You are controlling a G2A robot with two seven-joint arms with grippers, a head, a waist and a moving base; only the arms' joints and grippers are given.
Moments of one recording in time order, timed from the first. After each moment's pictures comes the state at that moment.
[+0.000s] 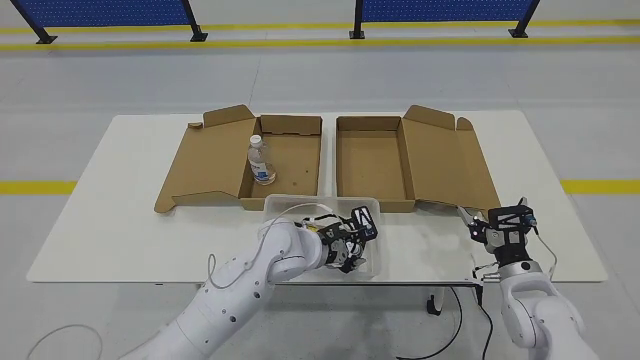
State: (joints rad) left arm 1.03 -1.29 -0.78 -1.51 1.14 -0.53 -0.80; right arm -1.73 -1.15 1.60 -1.80 -1.33 0.00 0.00
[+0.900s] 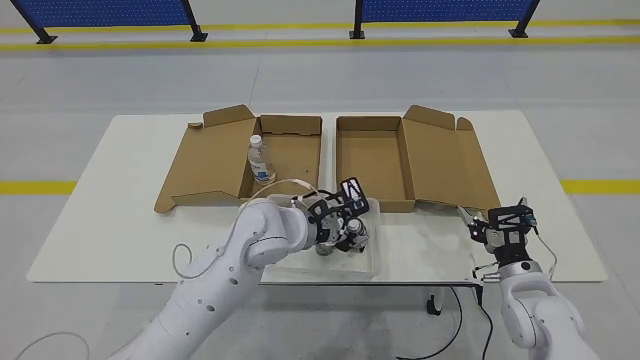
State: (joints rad) left arm 1.03 -1.26 -0.93 -1.64 0.98 -0.58 -0.82; right arm -1.73 -1.15 1.60 -1.80 -1.33 0.00 0.00
